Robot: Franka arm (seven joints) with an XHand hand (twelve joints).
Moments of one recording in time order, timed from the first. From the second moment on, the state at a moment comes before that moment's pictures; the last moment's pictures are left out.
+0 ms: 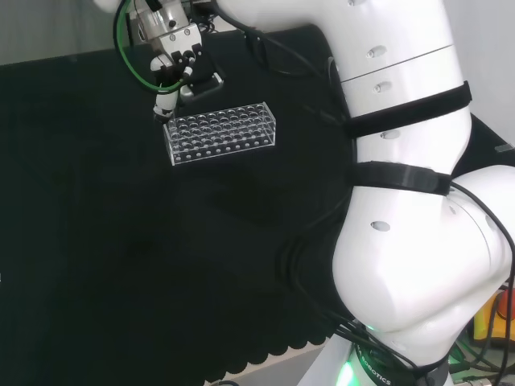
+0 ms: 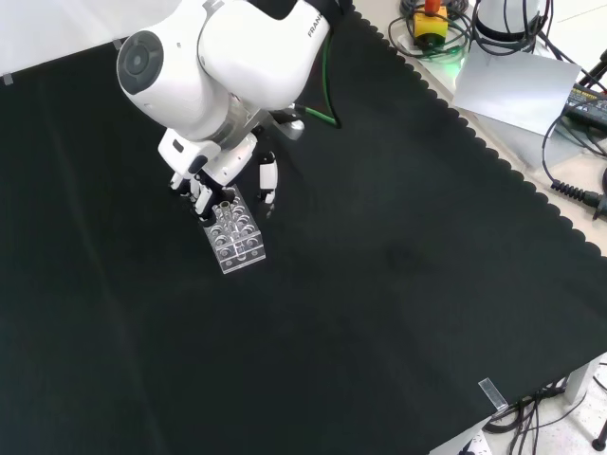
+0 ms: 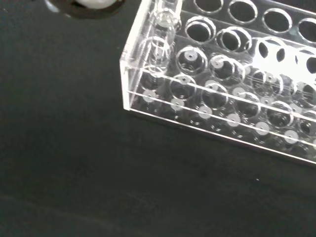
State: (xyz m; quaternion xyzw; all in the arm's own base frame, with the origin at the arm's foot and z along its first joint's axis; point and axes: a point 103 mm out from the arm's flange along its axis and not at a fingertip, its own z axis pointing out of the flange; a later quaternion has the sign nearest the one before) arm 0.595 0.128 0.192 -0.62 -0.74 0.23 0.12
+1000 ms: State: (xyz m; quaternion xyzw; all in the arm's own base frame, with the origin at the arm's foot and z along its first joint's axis) arm 0.595 0.141 0.183 -0.66 -0.73 0.10 0.10
